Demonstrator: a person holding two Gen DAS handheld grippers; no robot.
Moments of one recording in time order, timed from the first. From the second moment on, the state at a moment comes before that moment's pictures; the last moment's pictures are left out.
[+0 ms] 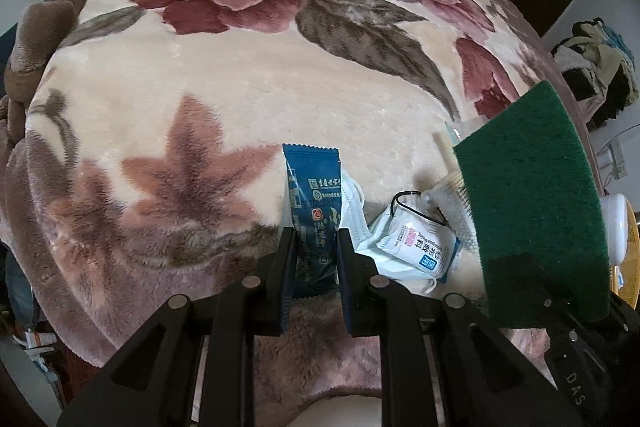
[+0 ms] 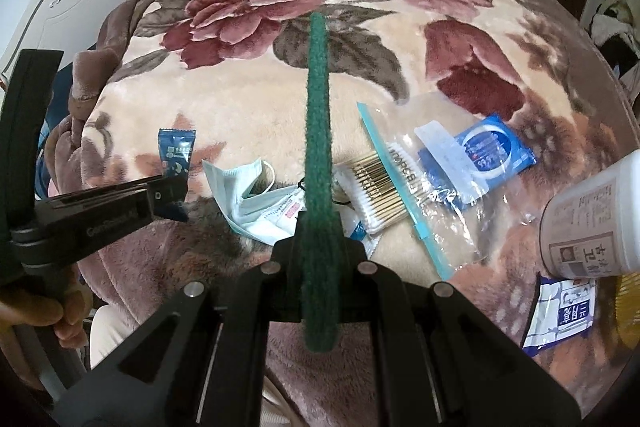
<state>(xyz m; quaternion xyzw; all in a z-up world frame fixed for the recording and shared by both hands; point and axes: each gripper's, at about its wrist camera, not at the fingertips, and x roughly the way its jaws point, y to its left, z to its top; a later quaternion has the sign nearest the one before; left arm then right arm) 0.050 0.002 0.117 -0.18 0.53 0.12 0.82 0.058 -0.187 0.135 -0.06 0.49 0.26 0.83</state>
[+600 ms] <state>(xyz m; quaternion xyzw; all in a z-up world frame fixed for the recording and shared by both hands) 0.067 -0.032 0.152 -0.17 0.51 0.11 0.84 0.068 -0.222 0.170 -0.05 0.46 0.24 0.85</state>
